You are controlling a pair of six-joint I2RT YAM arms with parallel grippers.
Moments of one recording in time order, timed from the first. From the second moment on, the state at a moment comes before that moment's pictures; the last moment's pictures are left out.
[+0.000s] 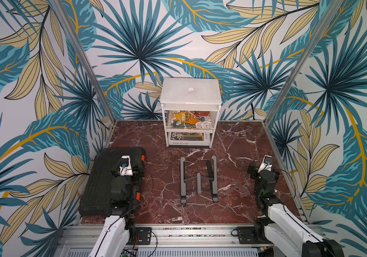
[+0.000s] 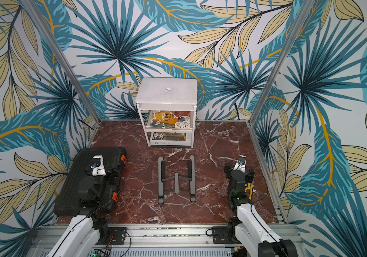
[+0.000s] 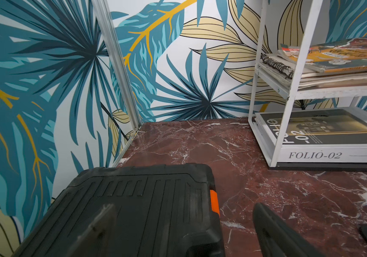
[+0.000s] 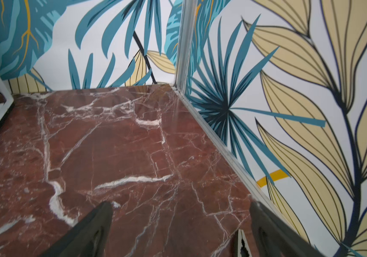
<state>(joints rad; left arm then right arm) -0.01 0.62 0.13 0.43 -0.14 0.07 0.21 0.91 0.19 0.52 0.58 0.00</state>
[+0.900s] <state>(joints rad) -0.01 1.60 0.18 1.30 0.03 0.07 0.13 1.53 0.30 1.00 0.41 0.00</state>
